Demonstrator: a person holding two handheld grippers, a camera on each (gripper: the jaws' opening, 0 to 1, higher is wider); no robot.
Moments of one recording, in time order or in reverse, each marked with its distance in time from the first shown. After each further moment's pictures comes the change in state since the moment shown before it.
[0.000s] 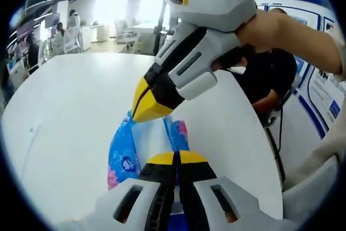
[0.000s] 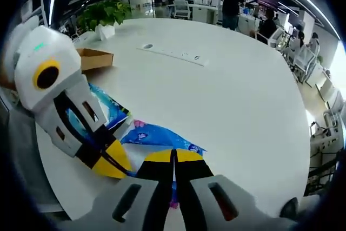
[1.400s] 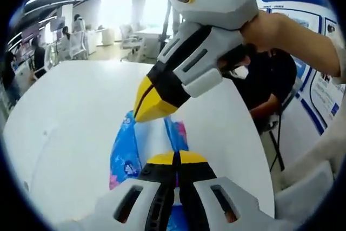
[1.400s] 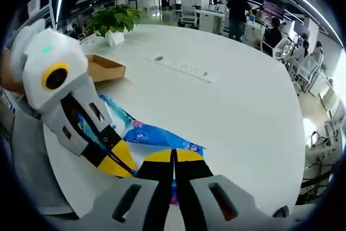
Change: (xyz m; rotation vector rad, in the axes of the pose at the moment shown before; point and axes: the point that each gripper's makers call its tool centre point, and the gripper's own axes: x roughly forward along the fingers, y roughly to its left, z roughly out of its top) left arm -0.031 0.000 0.017 -0.005 -0.031 0.041; right arm -0.024 0.018 0.034 -0.042 -0.033 0.029
